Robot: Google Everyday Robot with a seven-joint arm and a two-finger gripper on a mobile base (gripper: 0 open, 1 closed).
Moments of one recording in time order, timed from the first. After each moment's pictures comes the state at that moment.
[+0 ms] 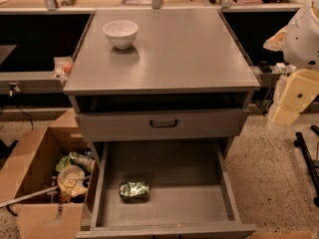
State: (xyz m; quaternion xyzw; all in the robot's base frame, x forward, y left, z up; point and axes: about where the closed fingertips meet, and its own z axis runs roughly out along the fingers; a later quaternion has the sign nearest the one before) arm 0.438 -0.217 0.976 -0.60 0.78 -0.03 0.16
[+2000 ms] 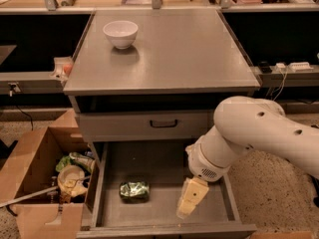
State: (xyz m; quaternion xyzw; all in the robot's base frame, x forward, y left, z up) arm 0.403 -0.080 0.697 -0.59 0.78 0.15 0.13
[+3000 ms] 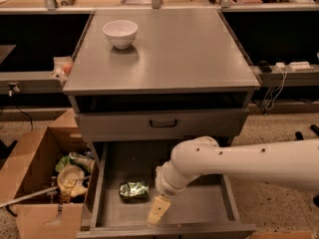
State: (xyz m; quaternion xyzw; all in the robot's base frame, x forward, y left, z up) arm 0.432 -0.001 0.537 -0.61 0.76 0.17 0.14
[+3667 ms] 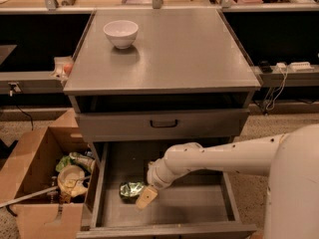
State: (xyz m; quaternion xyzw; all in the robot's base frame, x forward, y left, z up) arm 0.505 0.039 0.459 -0.57 0.77 0.20 0.20
